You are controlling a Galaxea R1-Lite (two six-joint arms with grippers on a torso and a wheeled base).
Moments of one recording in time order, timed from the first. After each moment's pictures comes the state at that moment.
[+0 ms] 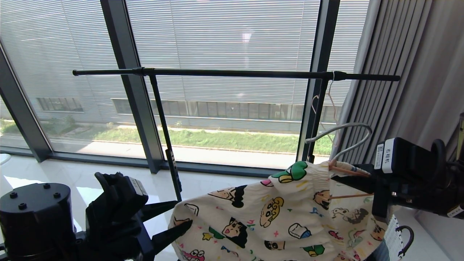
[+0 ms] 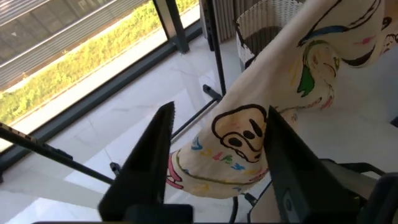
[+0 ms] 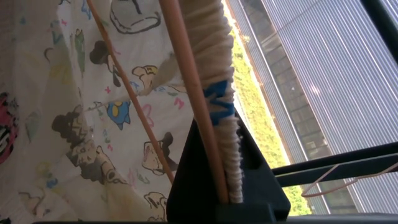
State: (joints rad) left arm -0.44 1.37 -0.23 -0.77 -0.34 0.30; right arm 0.62 1.33 -0.69 -0.33 0.30 -0.71
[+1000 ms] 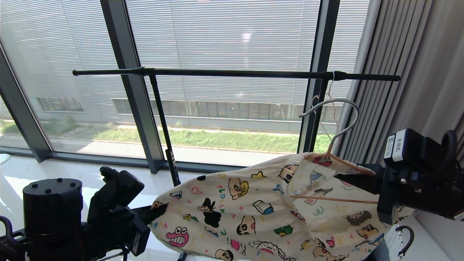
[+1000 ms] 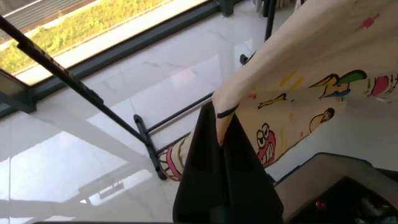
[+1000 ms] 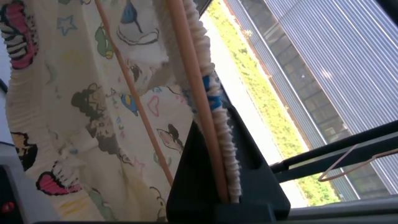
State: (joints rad) left arm -0.25 1.49 -0.22 -0.77 -0.26 0.30; right arm 0.61 1.31 -0.65 -0.38 0.29 -0.56
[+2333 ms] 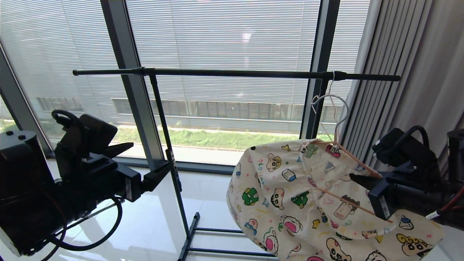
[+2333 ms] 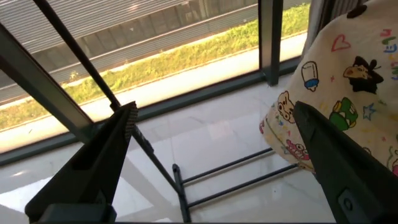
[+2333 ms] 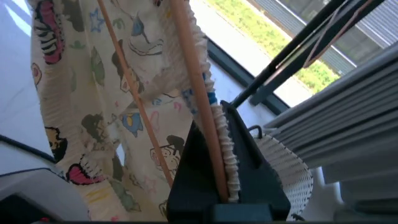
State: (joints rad) left arm -0.30 1.34 -0.47 -0.69 -0.05 0.25; right arm 0.60 1.34 -0.63 -0.28 -0.15 -0.20
